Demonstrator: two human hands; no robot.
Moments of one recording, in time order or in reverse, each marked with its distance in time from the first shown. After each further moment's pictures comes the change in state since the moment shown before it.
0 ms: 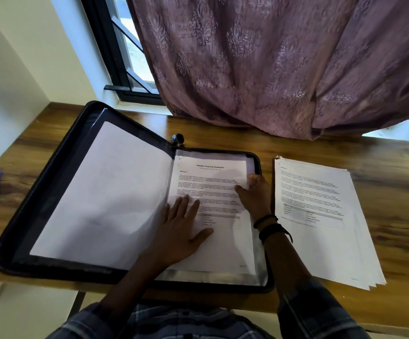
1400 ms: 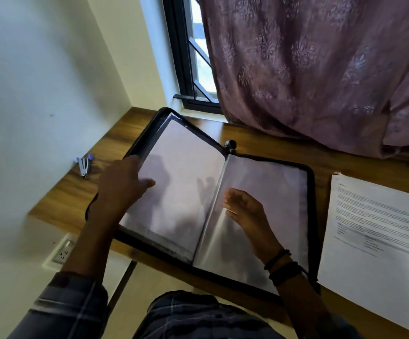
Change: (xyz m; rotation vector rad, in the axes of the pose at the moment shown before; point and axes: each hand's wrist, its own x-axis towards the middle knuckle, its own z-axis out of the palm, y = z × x) left_hand -0.062 -0.075 -0.181 0.053 0.336 -0.607; right_hand -0.103 -0.063 0.036 0.604 -0.659 0.019
